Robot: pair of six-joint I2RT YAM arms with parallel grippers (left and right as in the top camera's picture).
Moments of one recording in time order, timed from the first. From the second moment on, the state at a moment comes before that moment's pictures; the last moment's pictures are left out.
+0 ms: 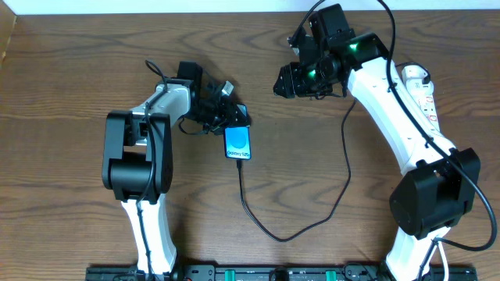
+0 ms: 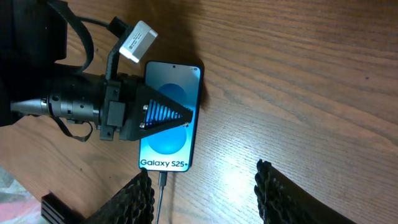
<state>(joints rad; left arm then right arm) -0.10 2.18 1.39 -0.70 0.84 -0.17 0.38 1.96 1.82 -1.01 -0.43 0.26</state>
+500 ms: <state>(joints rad) -0.10 2.16 1.41 -0.71 0.75 -0.17 0.38 1.96 1.82 -1.01 -0.42 0.26</state>
